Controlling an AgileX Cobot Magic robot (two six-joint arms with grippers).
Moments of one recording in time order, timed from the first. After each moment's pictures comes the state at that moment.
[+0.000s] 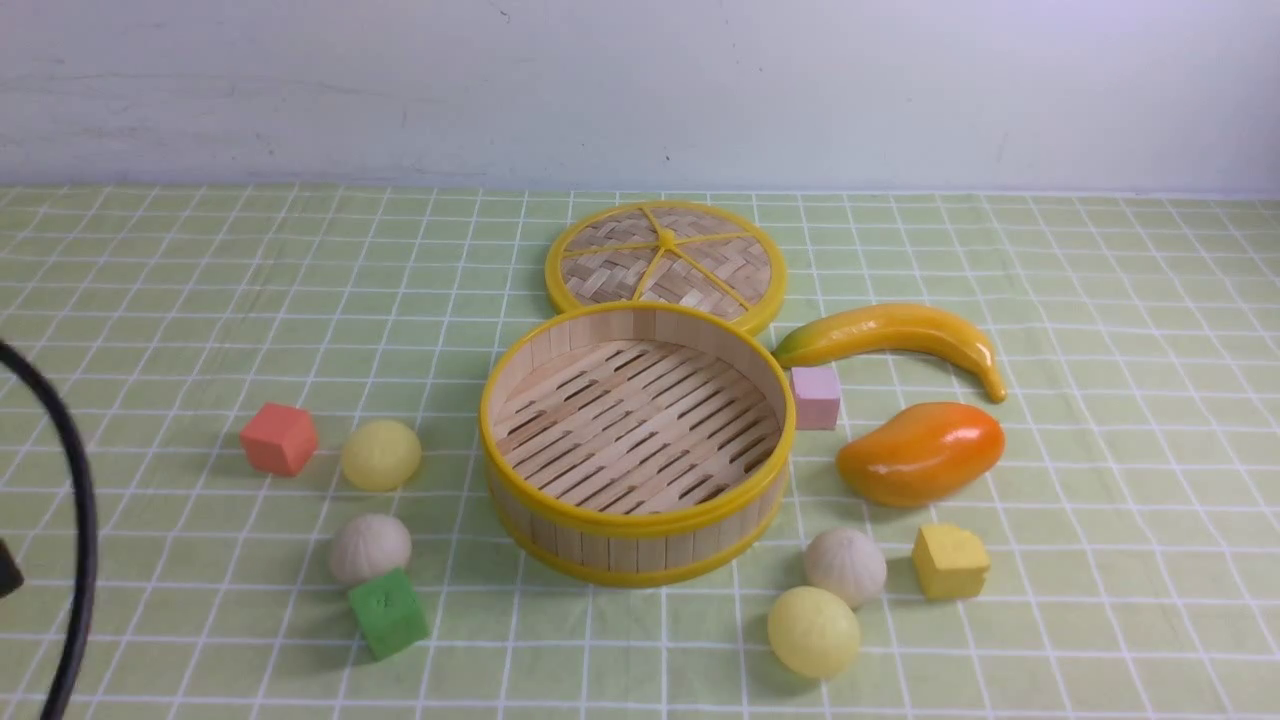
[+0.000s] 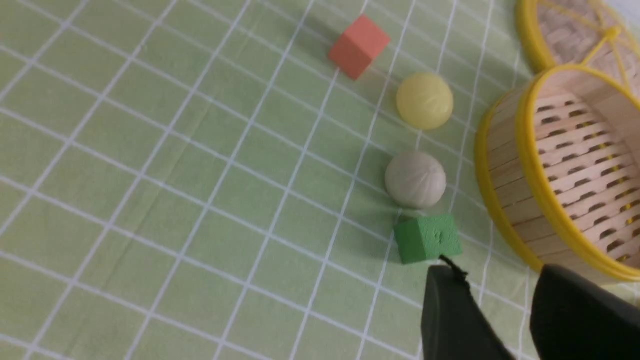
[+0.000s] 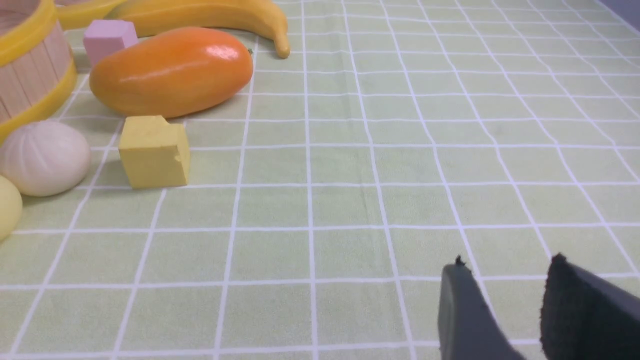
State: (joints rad) right arm -0.12 -0.01 0.02 0.07 0.39 -0.11; left arm -0.03 0.68 -0.67 -0.09 0.77 -0.52
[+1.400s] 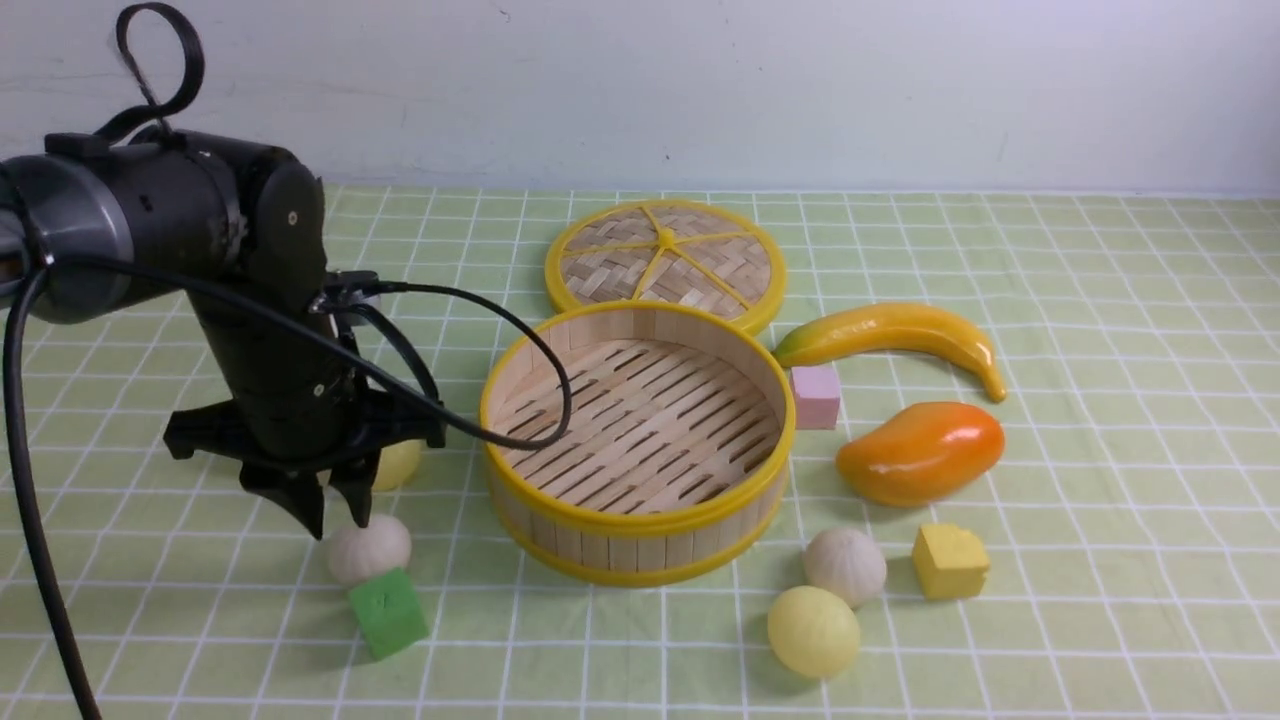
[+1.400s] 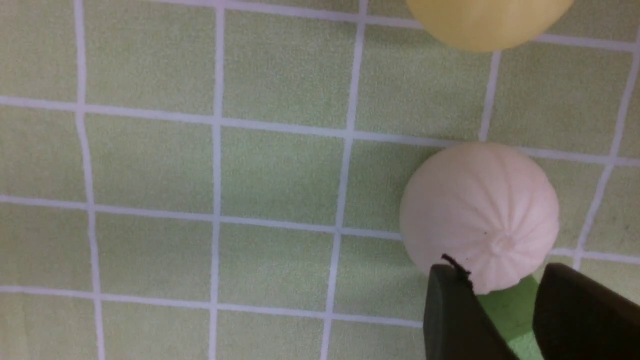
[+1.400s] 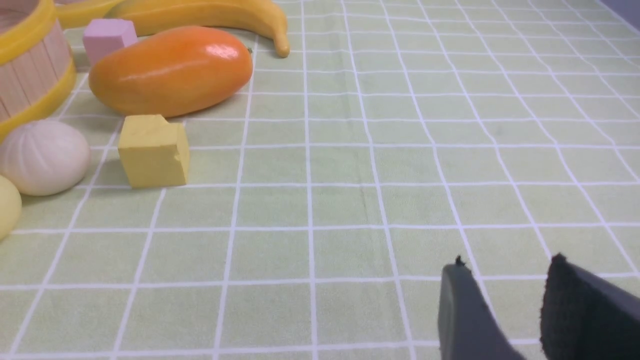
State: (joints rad) right arm -0.12 -0.01 0.02 0.07 0.39 -0.11; left arm -0.26 1.86 -1.38 0.04 1.00 -0.36
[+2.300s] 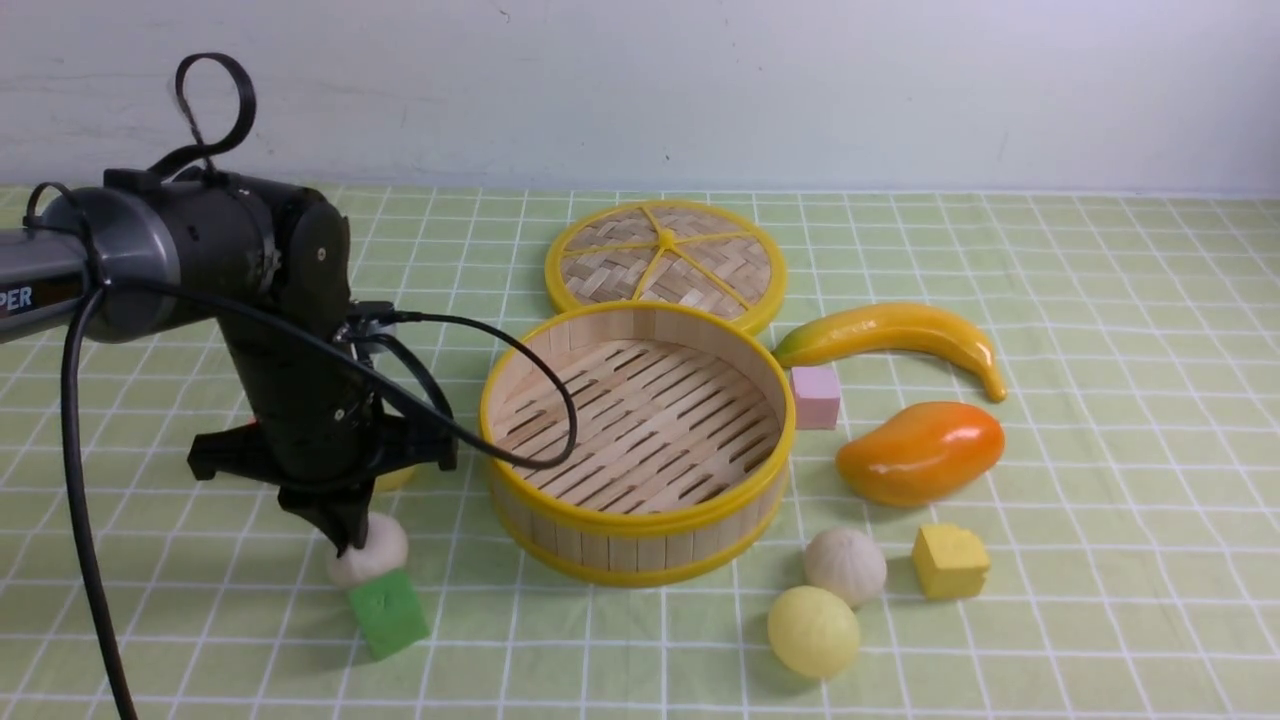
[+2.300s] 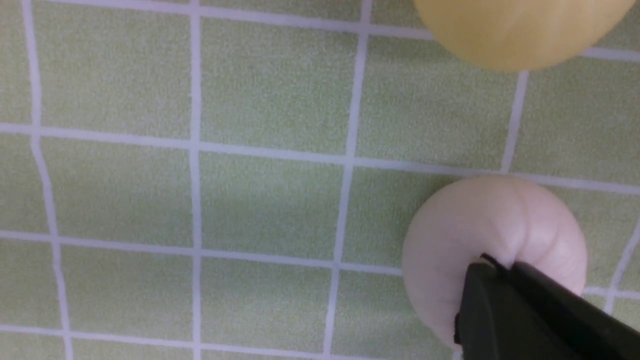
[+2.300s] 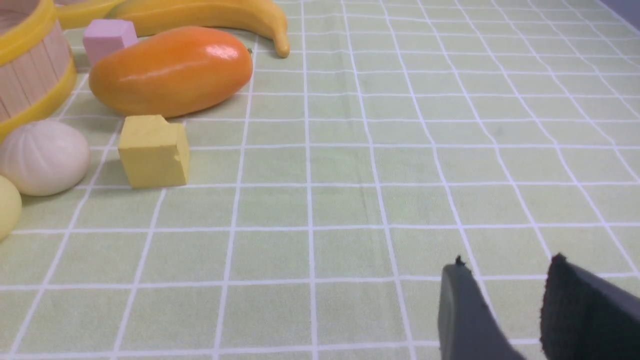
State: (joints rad) right arm -0.12 -0.01 0.02 0.07 0.39 -0.11; left arm -0.26 1.92 -1.38 0.04 0.97 -0.36
